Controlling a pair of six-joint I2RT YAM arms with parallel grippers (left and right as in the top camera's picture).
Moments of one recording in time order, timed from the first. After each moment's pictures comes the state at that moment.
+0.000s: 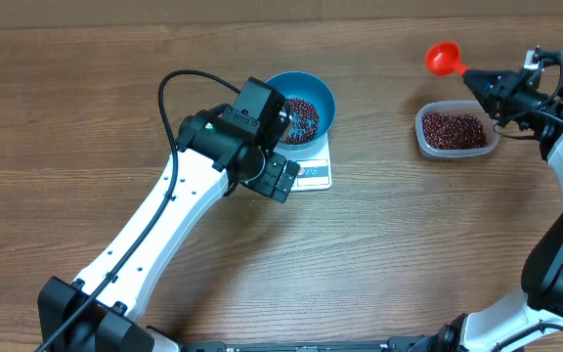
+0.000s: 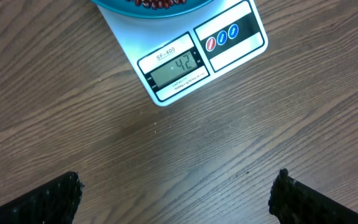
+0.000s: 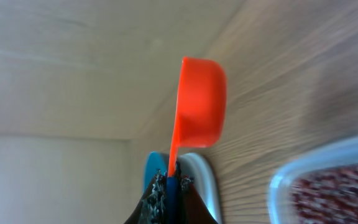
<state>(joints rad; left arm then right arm) -0.52 1.62 1.49 -1.14 0.02 -0.07 -0.42 1.83 1.27 -0.14 -0.99 0.65</state>
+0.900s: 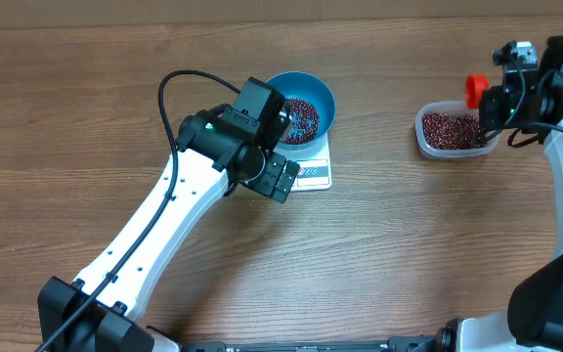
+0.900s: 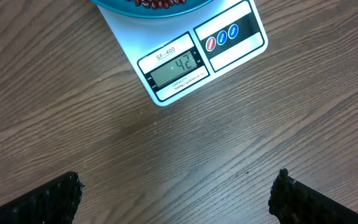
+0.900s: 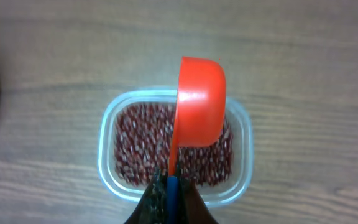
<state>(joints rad) -0.52 1.62 1.49 -1.14 0.02 -0.07 -0.25 1.67 1.48 -0.85 -0.18 -0.30</state>
